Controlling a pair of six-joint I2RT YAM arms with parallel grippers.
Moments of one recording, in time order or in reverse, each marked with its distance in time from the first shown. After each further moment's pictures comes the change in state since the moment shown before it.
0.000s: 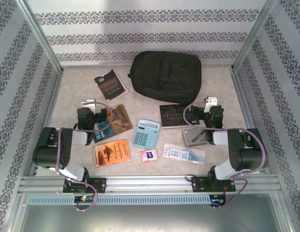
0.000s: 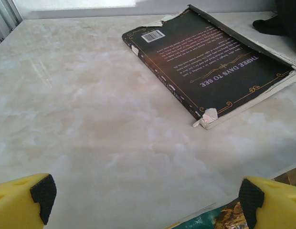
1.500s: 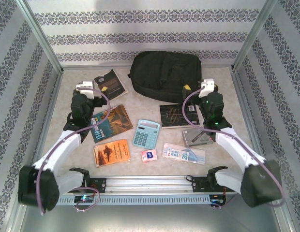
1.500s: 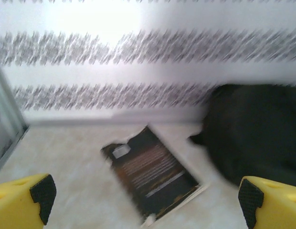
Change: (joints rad) left arm -0.177 -0.500 0.314 -0.538 -0.071 -0.037; right arm 0.277 -0.418 0.328 -0.488 0.121 0.028
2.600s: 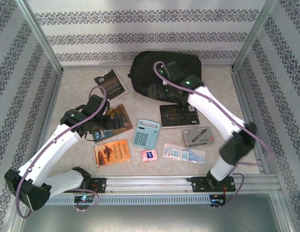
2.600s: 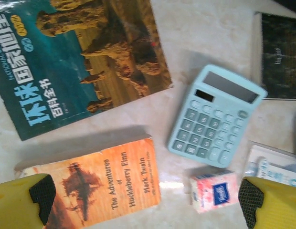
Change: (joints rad) left arm -0.294 0.041 0.428 -1.305 0.191 -0.616; right arm 0.287 0.651 1.026 -1.194 -0.052 0.316
